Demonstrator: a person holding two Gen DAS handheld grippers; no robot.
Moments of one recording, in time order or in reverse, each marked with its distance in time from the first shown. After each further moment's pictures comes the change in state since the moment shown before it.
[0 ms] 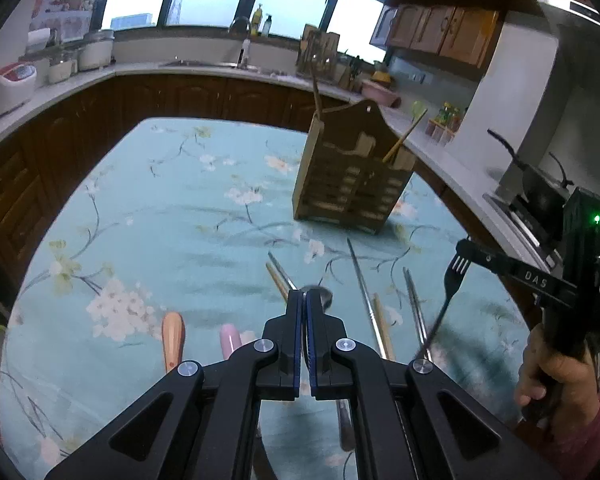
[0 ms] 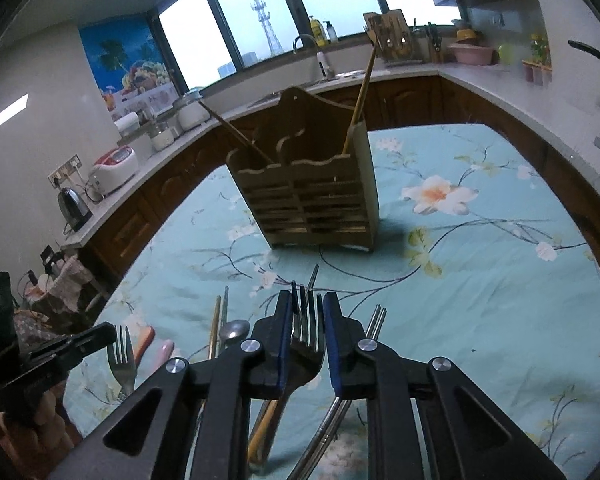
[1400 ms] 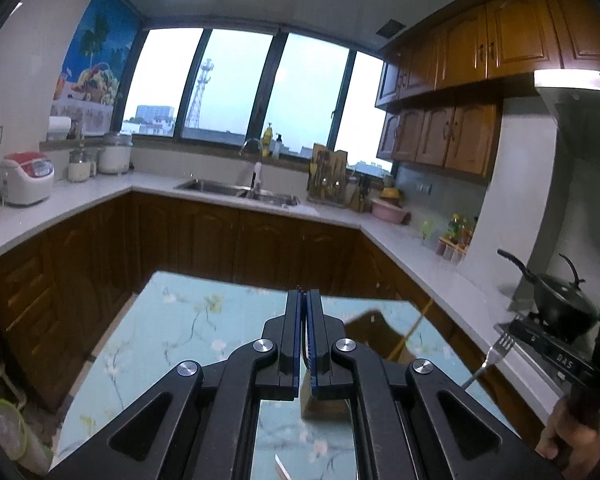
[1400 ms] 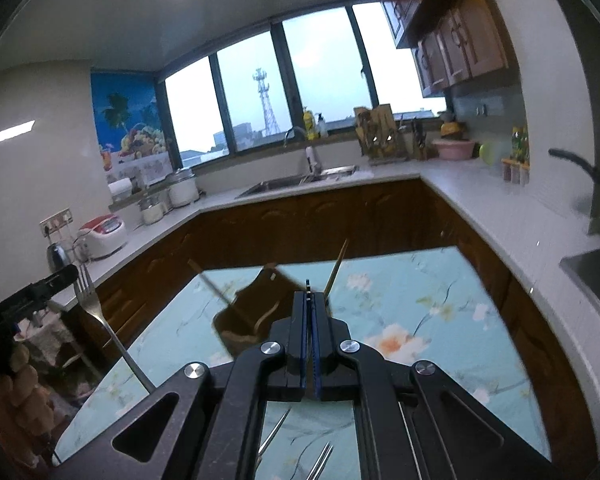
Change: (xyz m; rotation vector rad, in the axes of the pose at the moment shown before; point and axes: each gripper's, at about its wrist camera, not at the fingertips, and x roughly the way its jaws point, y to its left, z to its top) left arm -0.010 -0.014 0.118 0.037 -0.398 0.058; right arm -0.061 -0.007 0.107 -0.069 -0.320 -0.089
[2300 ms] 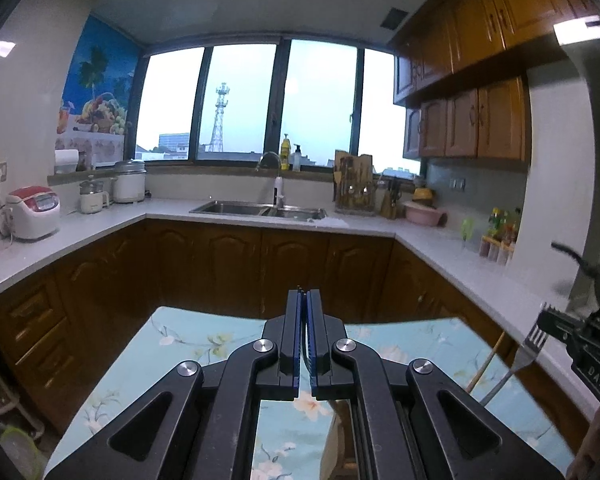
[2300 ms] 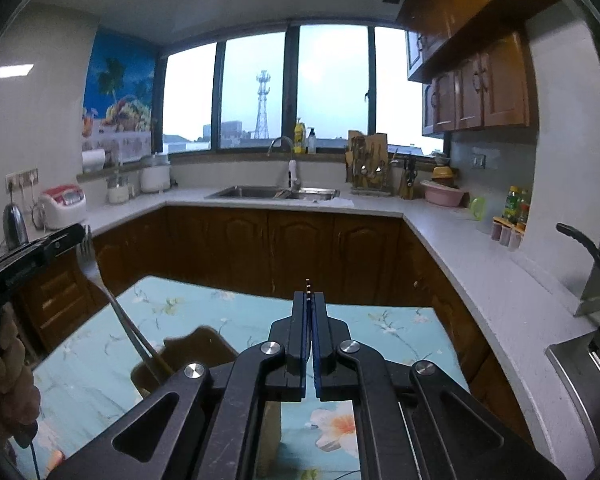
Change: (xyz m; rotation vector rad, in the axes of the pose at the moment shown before) left arm 0.149 -0.053 -0.044 0.108 -0.055 0.137; right arm 0.091 0.010 0.033 -0.208 -0.034 -0.126
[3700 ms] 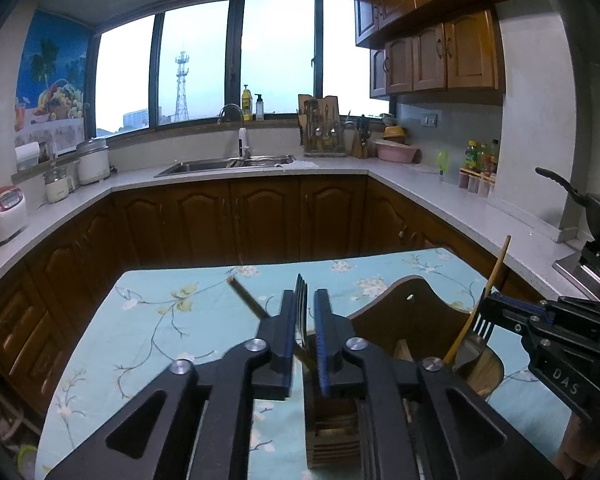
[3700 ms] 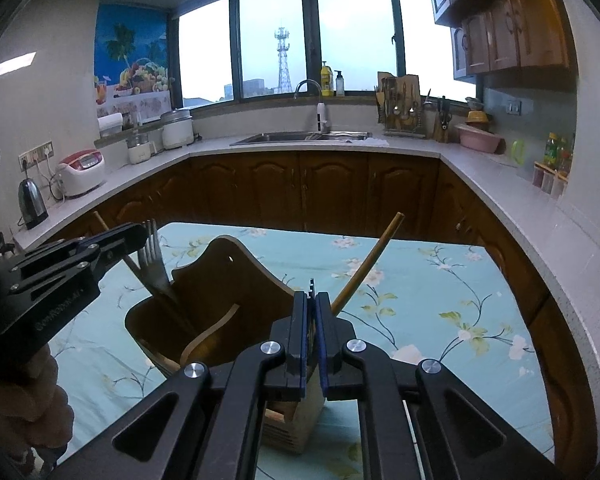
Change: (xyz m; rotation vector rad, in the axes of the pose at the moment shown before) left arm 0.040 -0.001 0.021 0.083 0.141 -0.078; right arm 0.050 0.011 -0.048 0.038 0.179 0.125
